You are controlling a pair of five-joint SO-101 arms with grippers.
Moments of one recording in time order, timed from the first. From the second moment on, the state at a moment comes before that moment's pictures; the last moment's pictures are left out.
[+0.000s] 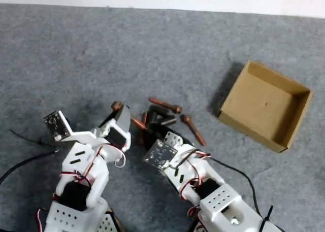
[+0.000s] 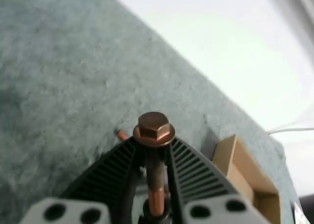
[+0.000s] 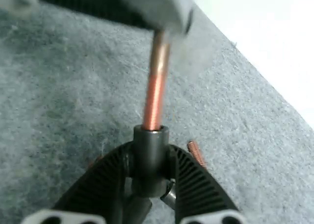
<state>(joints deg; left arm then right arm) 13.8 -100.8 89.2 36.2 52.5 -43.2 -56.4 94.5 -12.4 31.8</state>
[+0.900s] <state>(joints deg) 18.0 -101.5 92.0 36.5 47.8 -40.9 -56.4 94.5 -12.4 29.8</state>
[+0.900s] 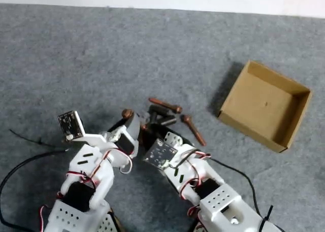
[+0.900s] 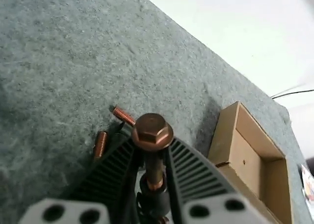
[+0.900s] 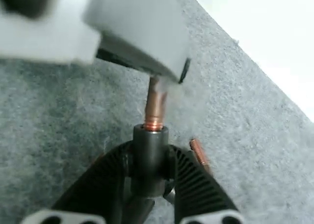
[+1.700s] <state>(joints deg) 14.6 -100.9 94.3 36.7 49.9 -38.7 -56.4 94.5 -12.4 27.6</state>
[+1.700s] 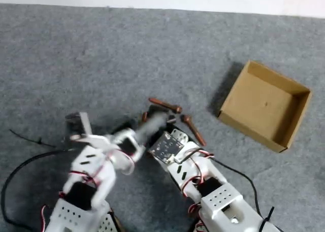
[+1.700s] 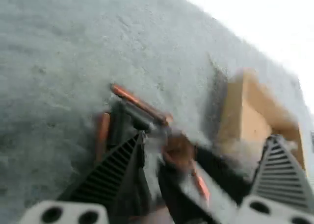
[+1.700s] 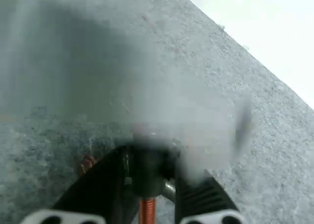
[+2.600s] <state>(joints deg) 2.2 -100.9 92.3 34.1 54.5 0.5 -52.9 82.5 -5.6 14.8</state>
